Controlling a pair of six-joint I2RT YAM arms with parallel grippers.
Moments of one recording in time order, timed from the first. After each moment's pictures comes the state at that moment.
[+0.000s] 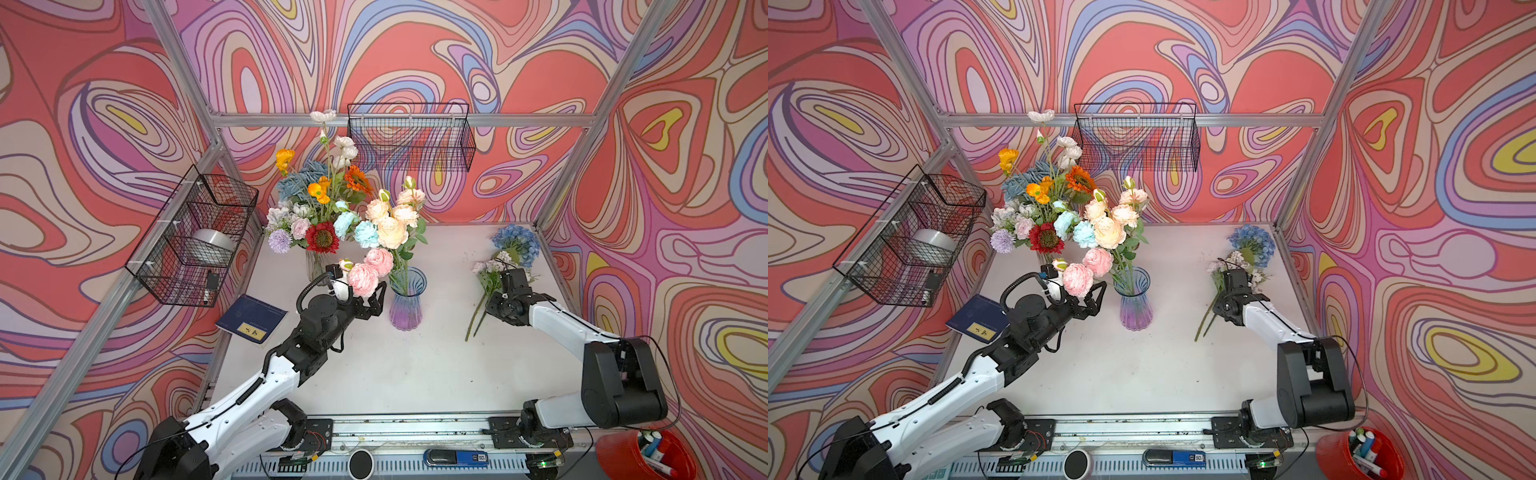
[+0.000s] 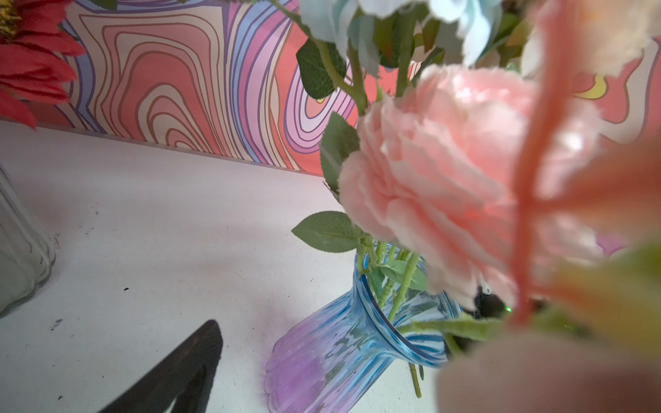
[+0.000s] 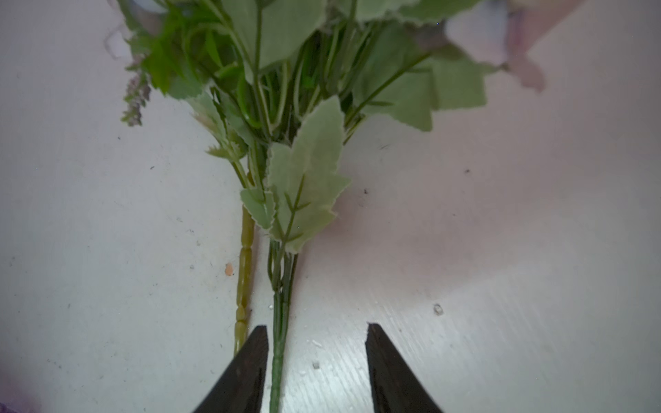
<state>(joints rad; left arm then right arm) -0.60 0.95 0.54 0.28 -0.05 -0.54 0.09 1.47 0.80 -0.41 0.10 0.57</state>
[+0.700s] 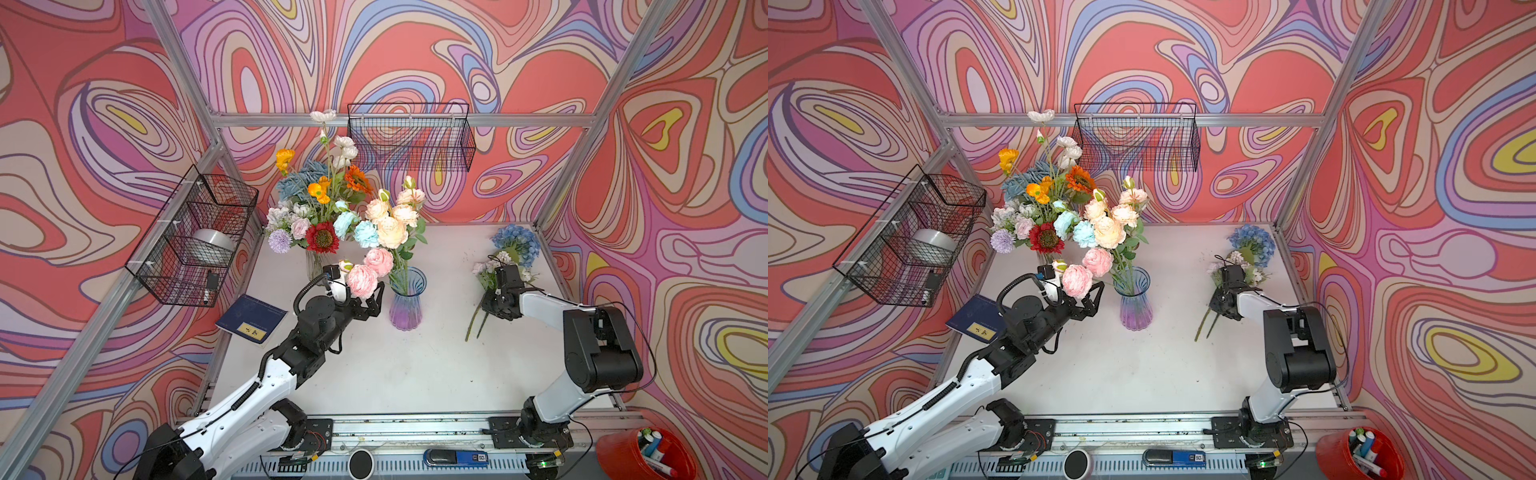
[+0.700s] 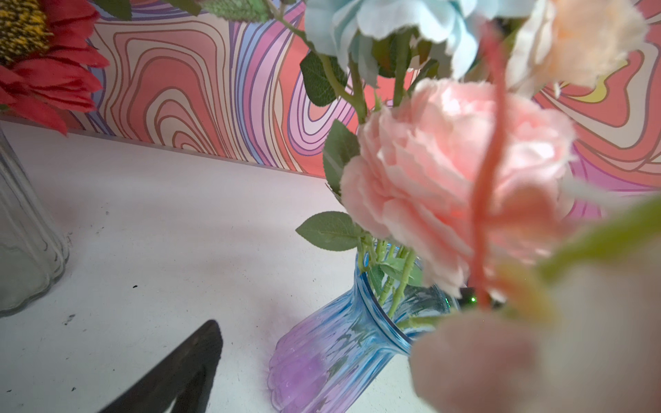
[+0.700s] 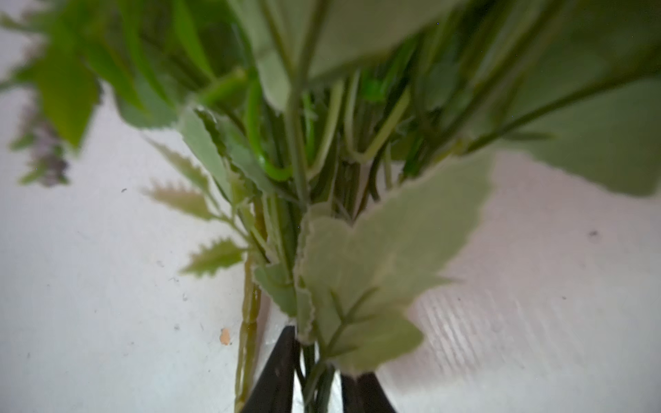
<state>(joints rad) -0.60 0.92 0.54 0.25 -0.06 -0.54 0.06 1.66 0.85 -0.30 0.03 0.53</state>
